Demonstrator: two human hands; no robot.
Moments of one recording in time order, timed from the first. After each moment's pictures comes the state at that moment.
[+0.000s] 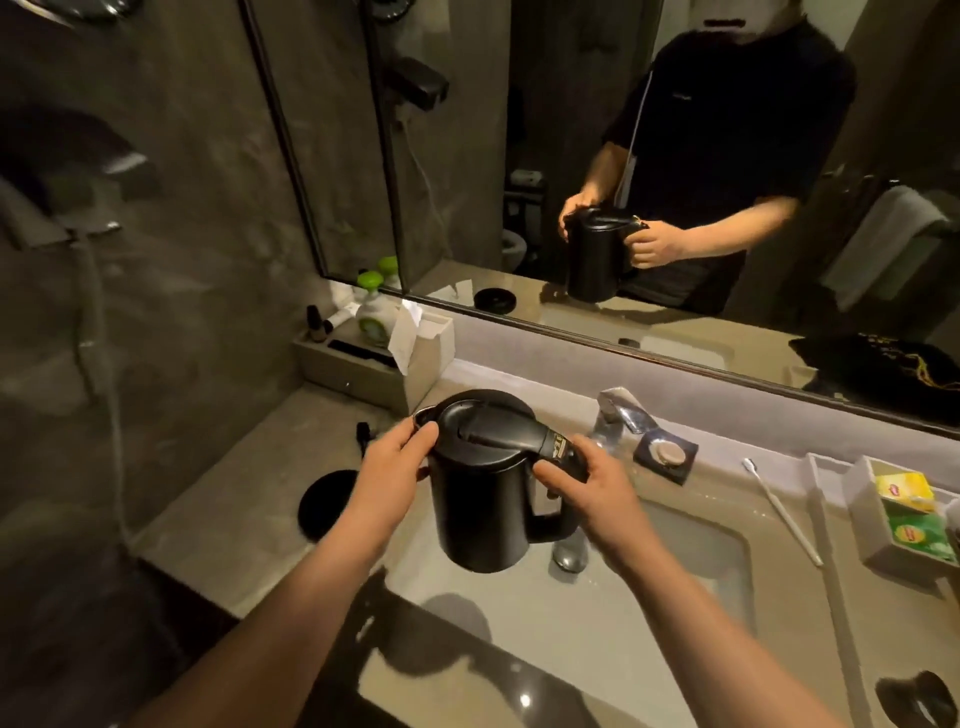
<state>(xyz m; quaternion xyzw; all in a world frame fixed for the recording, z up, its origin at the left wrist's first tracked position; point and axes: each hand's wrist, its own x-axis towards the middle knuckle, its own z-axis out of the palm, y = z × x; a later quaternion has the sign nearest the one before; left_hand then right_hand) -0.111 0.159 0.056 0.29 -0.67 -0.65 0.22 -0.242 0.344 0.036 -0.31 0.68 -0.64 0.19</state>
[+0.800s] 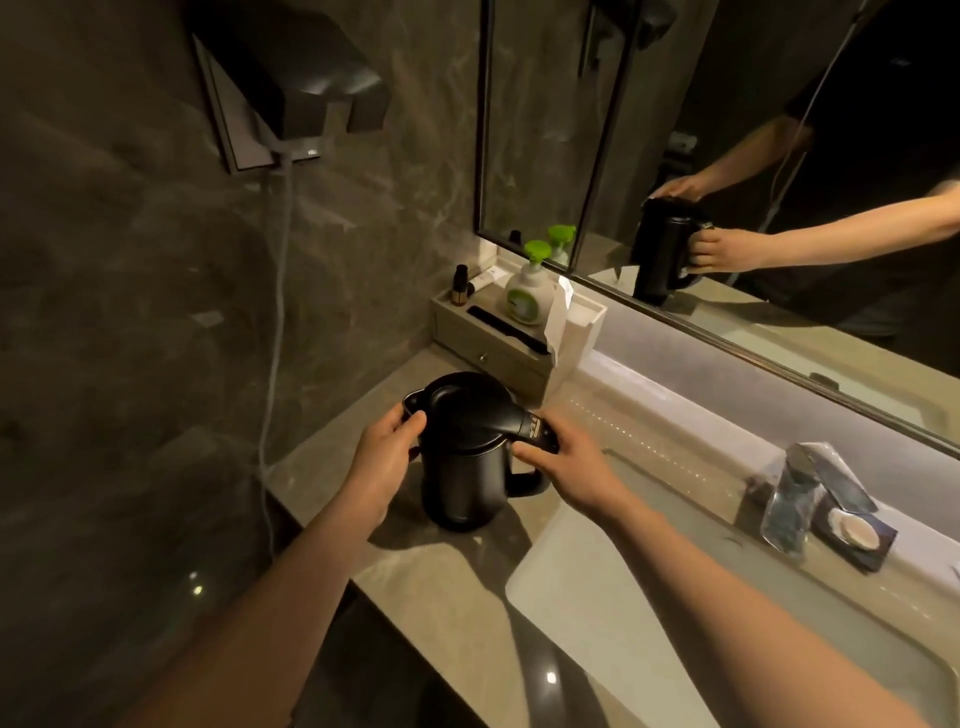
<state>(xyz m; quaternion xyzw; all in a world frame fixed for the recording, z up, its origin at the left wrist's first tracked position) -0.028 -0.014 0.003 0.44 -0.57 -0.64 0.27 -0.215 0.117 -0.012 -0.44 0.72 -0.46 0.29</state>
